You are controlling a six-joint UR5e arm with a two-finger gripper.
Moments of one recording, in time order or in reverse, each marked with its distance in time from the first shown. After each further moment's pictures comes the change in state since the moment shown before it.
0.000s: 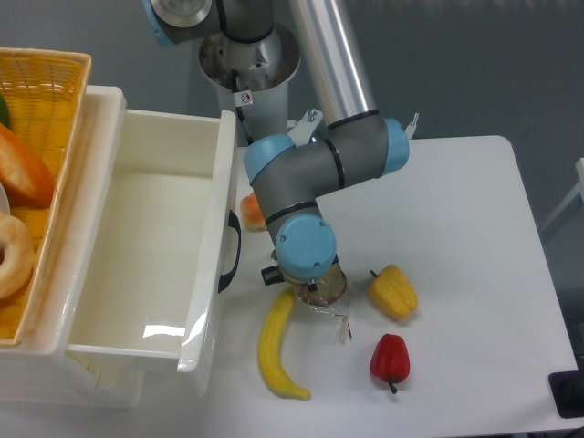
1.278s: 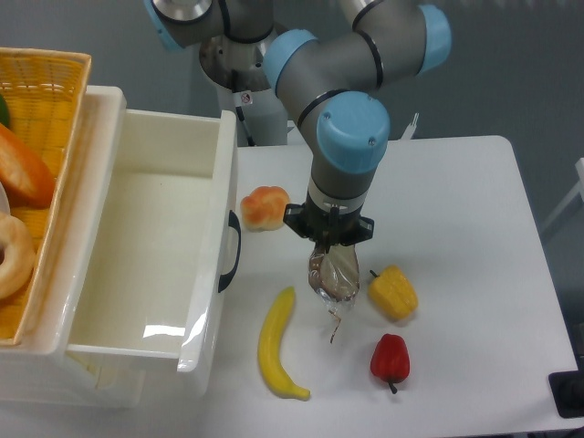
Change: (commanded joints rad) arm 0.080 0.177 0.046 -0.041 -0.107 0.556
